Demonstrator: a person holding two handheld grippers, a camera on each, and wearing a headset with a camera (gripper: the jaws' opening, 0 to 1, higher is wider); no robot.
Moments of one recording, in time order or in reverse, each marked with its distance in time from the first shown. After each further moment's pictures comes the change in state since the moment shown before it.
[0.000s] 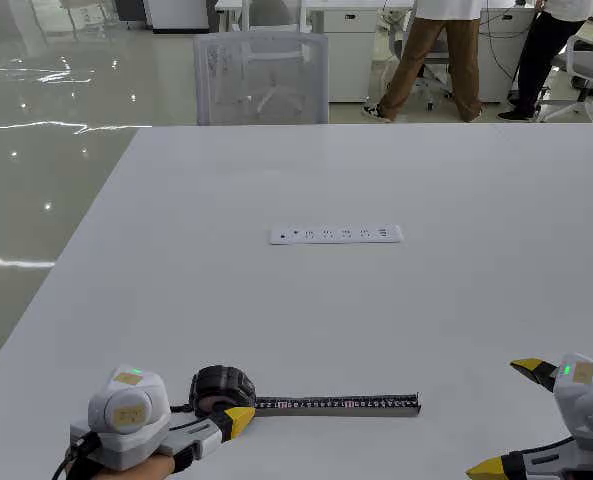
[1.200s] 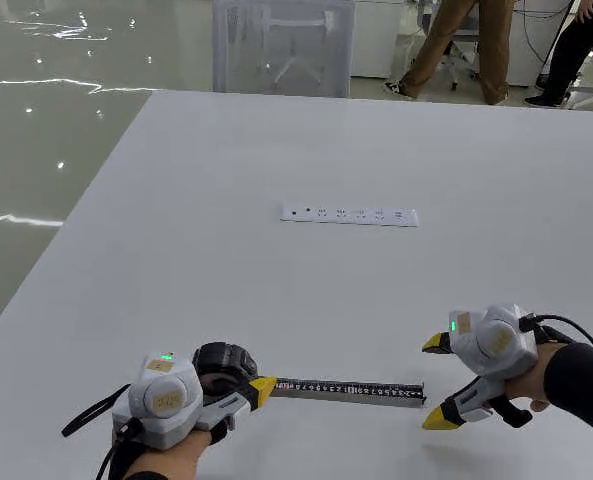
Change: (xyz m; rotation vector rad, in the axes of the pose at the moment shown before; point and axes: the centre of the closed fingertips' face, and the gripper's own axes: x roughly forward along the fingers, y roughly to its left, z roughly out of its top) left arm 0.036 -0.007 -0.010 -0.054 -0.094 0.046; right arm 0.104 0.002 0.013 -0.357 0.249 0.358
